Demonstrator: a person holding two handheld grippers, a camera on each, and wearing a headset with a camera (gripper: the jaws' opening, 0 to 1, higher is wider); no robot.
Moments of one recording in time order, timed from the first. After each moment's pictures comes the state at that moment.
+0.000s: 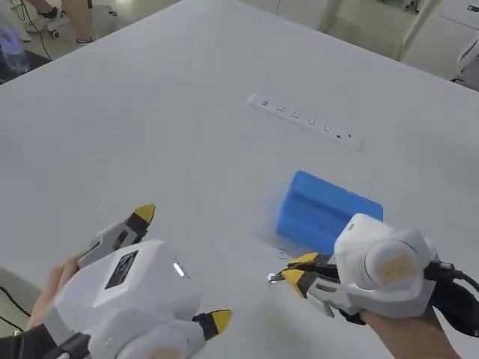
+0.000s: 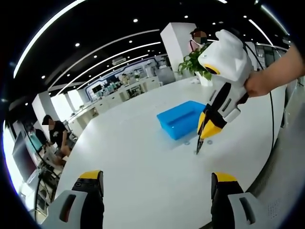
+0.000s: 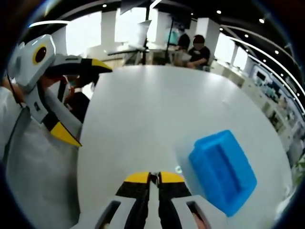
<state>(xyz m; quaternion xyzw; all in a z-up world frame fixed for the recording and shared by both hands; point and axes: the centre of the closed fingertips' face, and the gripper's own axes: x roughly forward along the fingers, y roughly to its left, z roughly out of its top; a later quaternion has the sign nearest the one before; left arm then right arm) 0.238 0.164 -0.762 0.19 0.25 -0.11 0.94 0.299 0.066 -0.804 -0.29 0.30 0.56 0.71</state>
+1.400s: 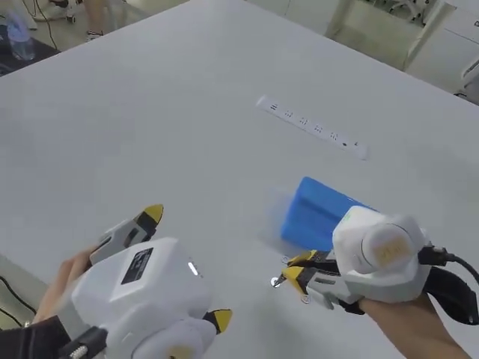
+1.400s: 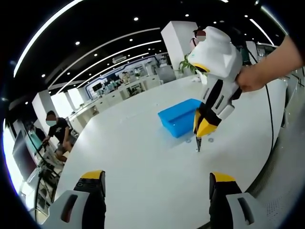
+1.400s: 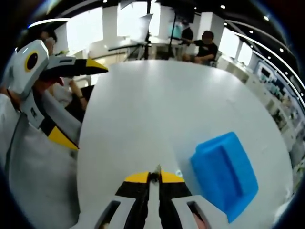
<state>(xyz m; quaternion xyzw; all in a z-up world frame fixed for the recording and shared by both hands) 0.236 0.168 -0.766 0.19 0.26 -0.11 0.94 0.306 0.076 -0.808 -0.29 0.32 0.57 0.70</state>
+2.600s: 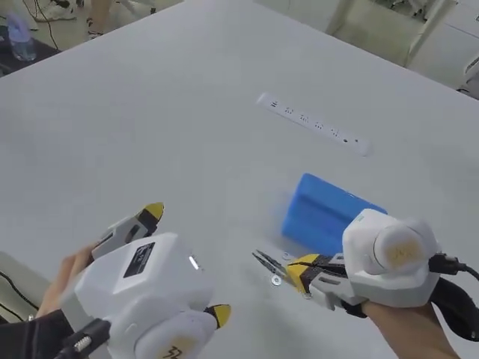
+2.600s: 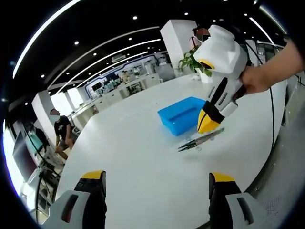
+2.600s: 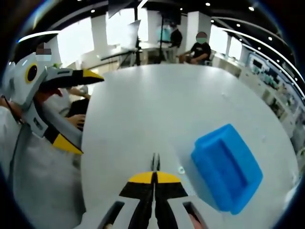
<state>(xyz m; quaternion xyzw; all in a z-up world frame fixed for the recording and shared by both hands) 0.237 0.169 -0.768 0.20 0.26 -0.11 0.94 0.298 0.069 -0.804 -0.25 0.34 0.56 0.72</state>
